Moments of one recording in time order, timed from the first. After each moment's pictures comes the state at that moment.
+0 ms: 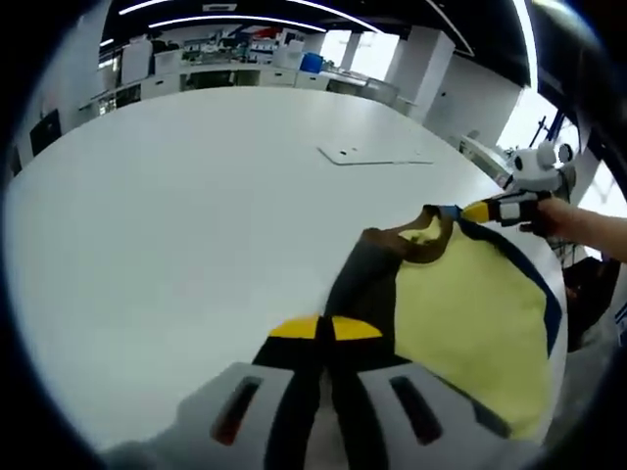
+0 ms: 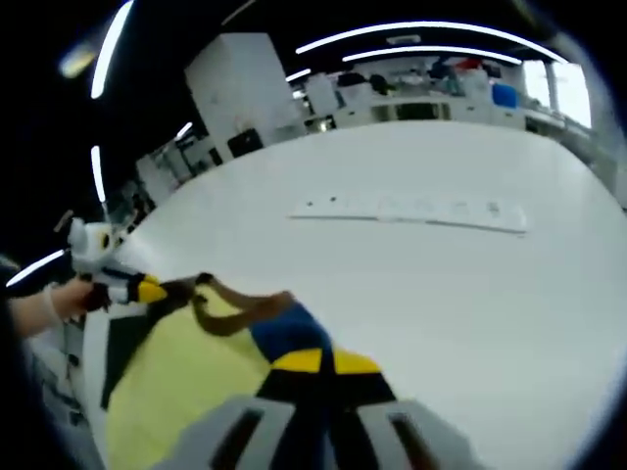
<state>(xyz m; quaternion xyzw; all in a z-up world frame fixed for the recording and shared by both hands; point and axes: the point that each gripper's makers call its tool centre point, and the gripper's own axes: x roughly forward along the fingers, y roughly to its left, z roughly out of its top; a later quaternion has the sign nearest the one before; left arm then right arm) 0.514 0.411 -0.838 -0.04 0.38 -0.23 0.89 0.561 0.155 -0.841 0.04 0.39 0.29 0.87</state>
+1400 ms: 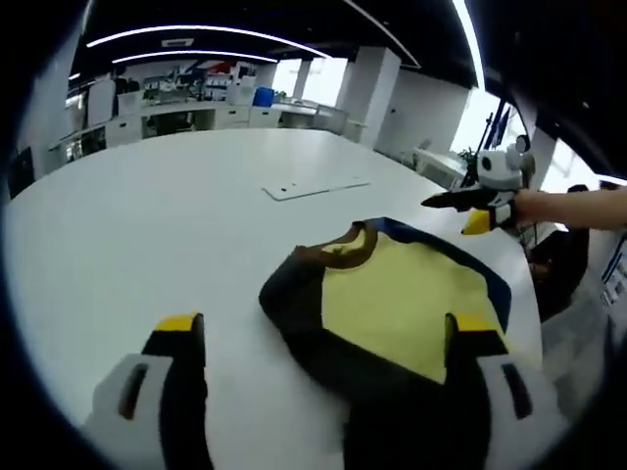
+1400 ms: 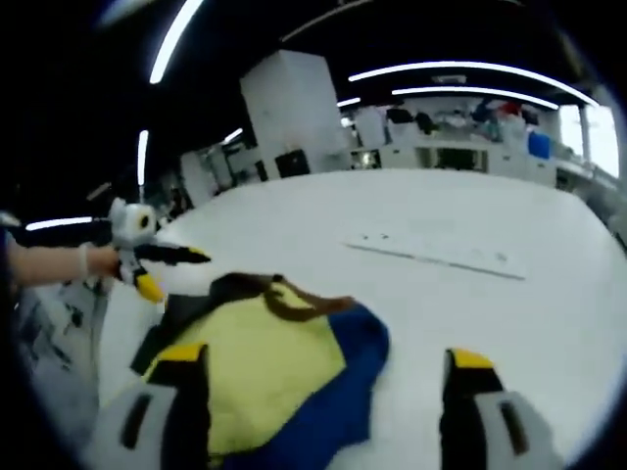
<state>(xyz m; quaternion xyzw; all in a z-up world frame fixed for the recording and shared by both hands) 0.459 0.394 -0.774 -0.03 0.29 -0.33 0.90 0.483 0.152 -0.767 0.01 0.29 0.39 0.87</state>
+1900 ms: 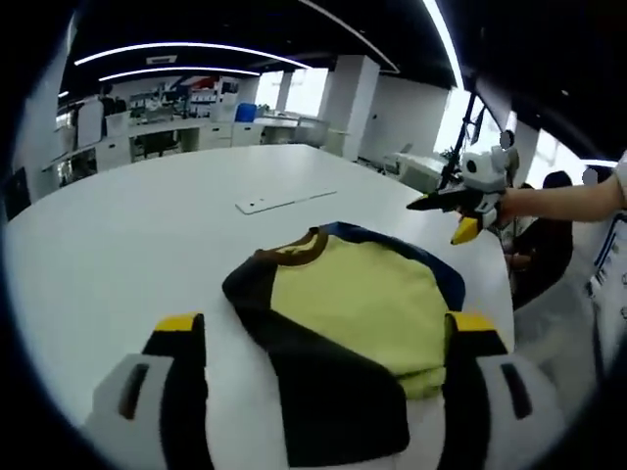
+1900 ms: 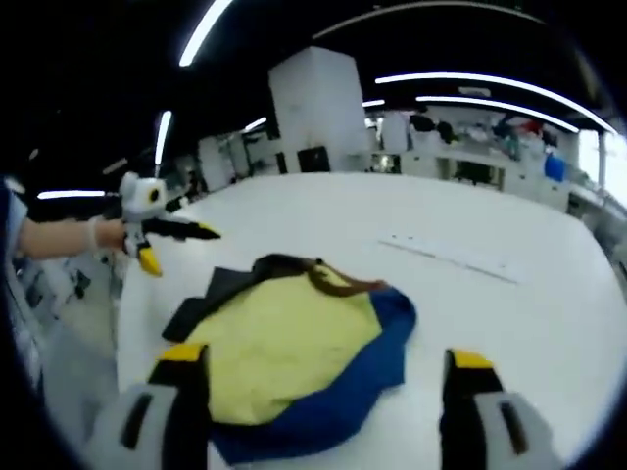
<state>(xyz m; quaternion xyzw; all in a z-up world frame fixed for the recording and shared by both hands) 0.383 0.383 -0.734 -0.01 0.26 -0.35 0.90 0.422 0.138 -0.742 -0.04 0.28 0.41 0.87</state>
